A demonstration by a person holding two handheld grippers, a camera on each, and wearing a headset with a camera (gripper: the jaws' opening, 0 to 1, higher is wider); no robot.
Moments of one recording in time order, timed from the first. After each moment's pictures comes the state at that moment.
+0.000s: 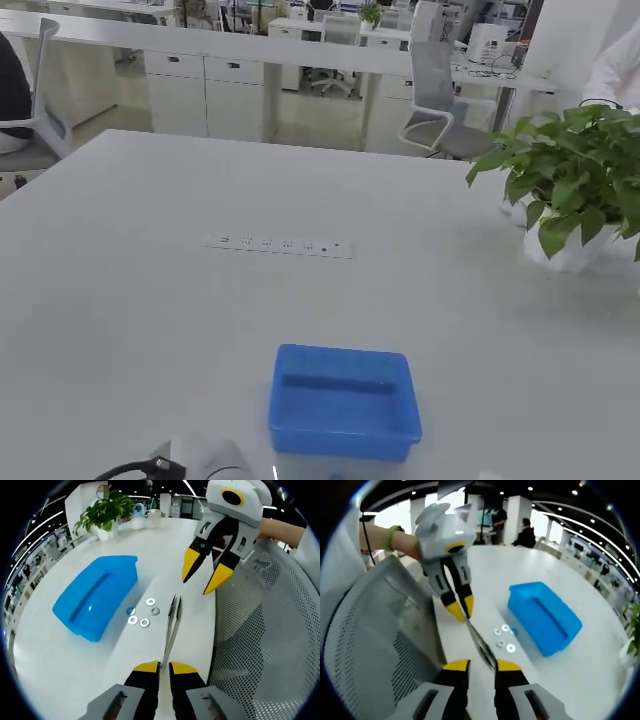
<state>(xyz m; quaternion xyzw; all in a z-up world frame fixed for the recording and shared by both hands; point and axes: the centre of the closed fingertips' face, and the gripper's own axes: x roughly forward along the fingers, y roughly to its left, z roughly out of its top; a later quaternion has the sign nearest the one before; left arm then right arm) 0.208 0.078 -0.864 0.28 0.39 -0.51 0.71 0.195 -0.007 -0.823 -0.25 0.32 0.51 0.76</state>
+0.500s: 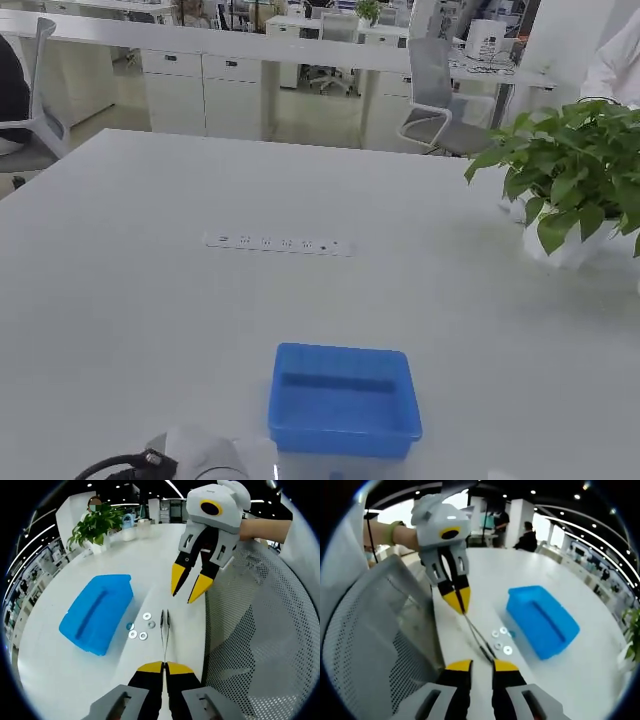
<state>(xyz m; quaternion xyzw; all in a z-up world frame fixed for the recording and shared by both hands) 0.202 0.074 -0.826 0.29 0.34 -0.54 0.72 0.199 -0.009 -0.820 -0.26 0.30 0.52 0.76</state>
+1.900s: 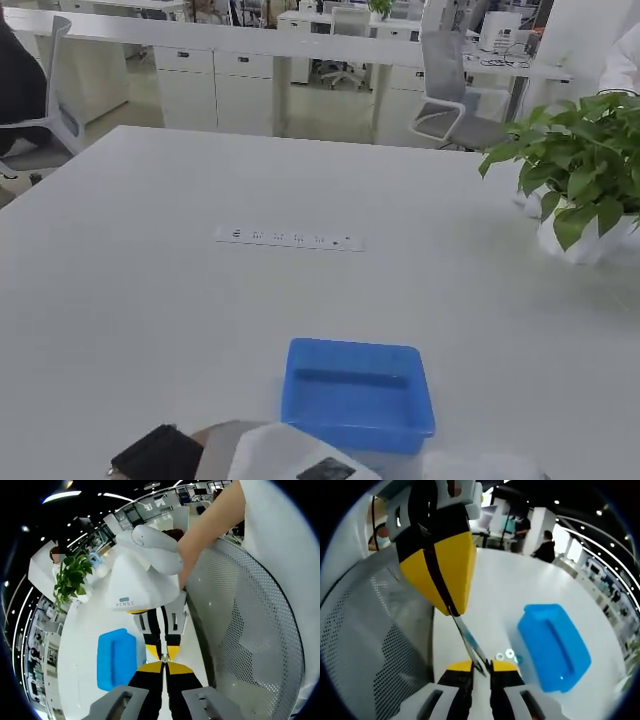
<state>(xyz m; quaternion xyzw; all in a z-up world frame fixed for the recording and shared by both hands) 0.194 0.032 -0.757 0.47 0.21 -0.57 0.64 0.217 0.034 -0.832 -0.30 0.26 0.56 0.72</state>
